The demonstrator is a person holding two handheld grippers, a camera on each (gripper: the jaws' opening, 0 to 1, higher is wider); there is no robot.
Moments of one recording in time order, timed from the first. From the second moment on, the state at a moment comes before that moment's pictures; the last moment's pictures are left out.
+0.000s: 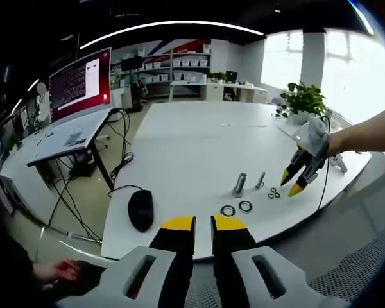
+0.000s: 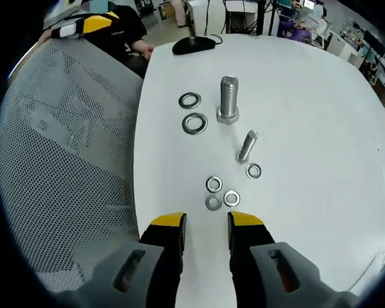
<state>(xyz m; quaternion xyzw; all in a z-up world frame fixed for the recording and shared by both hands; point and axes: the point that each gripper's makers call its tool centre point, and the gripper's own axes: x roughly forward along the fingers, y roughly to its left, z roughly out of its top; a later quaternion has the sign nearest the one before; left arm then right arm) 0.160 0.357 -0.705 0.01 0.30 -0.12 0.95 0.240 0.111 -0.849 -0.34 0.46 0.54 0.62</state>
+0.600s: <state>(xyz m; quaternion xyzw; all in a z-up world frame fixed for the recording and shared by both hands) 0.156 0.352 -0.715 0.05 0.33 -0.15 0.93 0.238 0.117 -0.868 -0.37 0.47 0.54 0.59</state>
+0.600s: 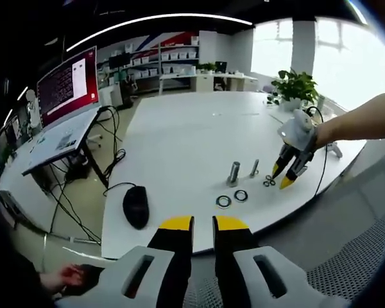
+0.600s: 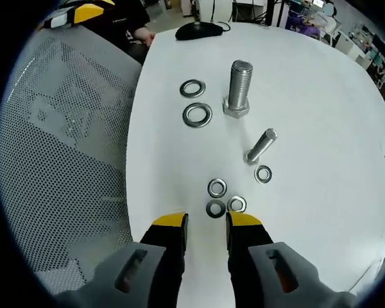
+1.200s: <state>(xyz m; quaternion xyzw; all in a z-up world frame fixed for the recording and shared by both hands) 0.144 0.328 -0.724 0.16 0.37 -0.23 0.88 0.245 0.120 -0.869 -0.41 0.48 0.53 0.56</state>
